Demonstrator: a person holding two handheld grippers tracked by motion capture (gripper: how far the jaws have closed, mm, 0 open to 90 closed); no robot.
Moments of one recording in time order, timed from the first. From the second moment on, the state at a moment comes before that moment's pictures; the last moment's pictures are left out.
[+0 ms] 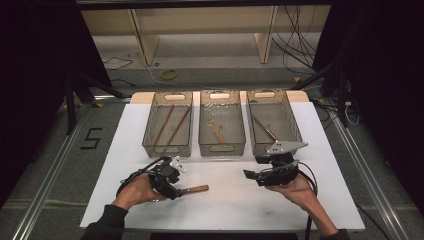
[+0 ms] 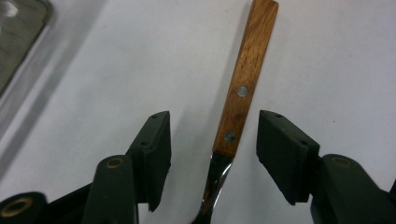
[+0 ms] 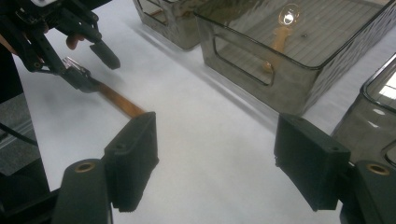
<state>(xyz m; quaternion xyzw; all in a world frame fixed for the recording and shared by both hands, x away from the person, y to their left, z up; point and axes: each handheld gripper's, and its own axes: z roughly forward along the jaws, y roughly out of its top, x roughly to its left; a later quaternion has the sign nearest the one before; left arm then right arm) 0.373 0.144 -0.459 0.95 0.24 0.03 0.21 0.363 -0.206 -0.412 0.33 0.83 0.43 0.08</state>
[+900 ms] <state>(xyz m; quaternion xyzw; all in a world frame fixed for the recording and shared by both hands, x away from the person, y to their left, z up) 0.369 0.137 -0.469 0.96 0.21 0.04 0.18 0.362 -0.205 -0.414 0.33 0.84 0.43 0.08</state>
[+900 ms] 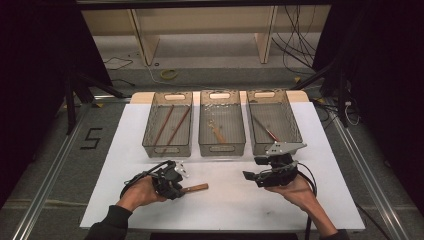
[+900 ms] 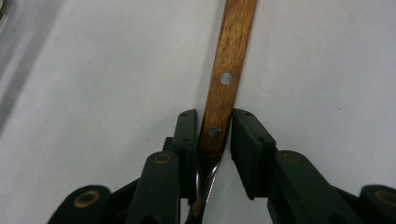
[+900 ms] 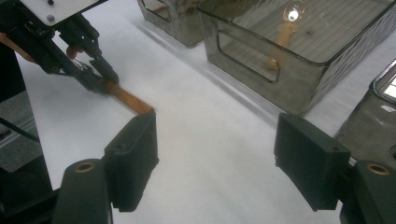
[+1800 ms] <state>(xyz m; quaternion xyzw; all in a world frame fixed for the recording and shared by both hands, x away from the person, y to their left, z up) 0.346 0.112 -0.444 0.96 0.14 0.04 0.23 0.354 -0.186 -0.415 0.28 0.86 0.43 0.06</state>
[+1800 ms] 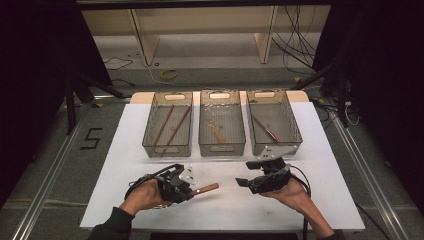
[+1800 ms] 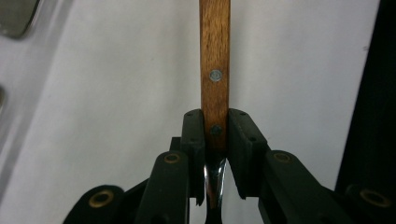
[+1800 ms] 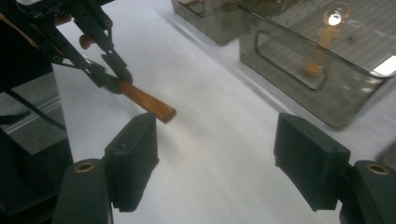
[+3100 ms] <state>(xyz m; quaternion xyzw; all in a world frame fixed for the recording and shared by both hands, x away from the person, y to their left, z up) 0.319 0.056 -0.426 0.98 0.01 0.02 0.22 0.318 -0.129 -0.441 0.10 0.95 0.31 0.01</state>
